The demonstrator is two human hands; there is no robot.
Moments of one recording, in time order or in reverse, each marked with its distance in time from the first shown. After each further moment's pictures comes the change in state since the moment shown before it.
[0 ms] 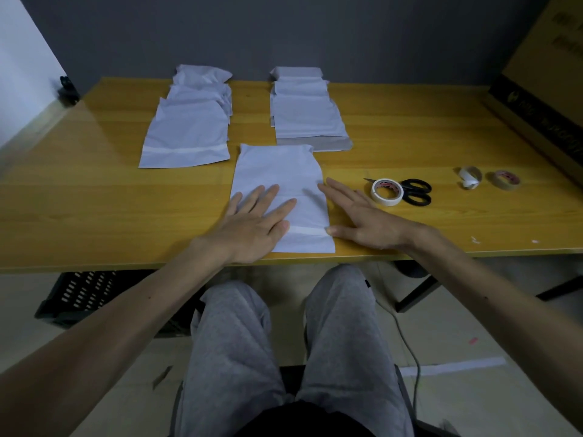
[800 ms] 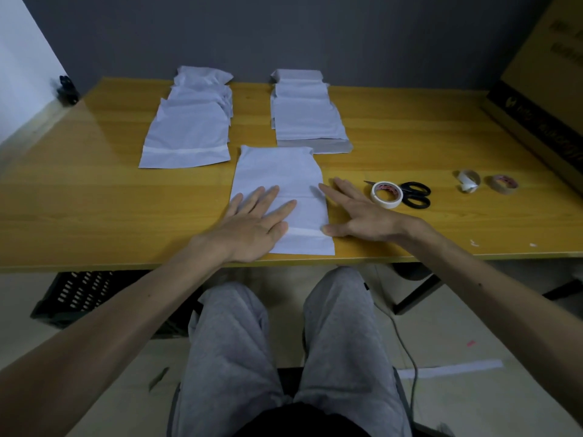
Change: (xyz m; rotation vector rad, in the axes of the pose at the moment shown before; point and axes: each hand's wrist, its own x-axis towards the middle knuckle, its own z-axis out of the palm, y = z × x) left_hand 0.001 -0.003 -0.004 -0.011 -0.047 0.015; right_hand 0.014 -0.007 -0.008 0.101 -0.057 0.219
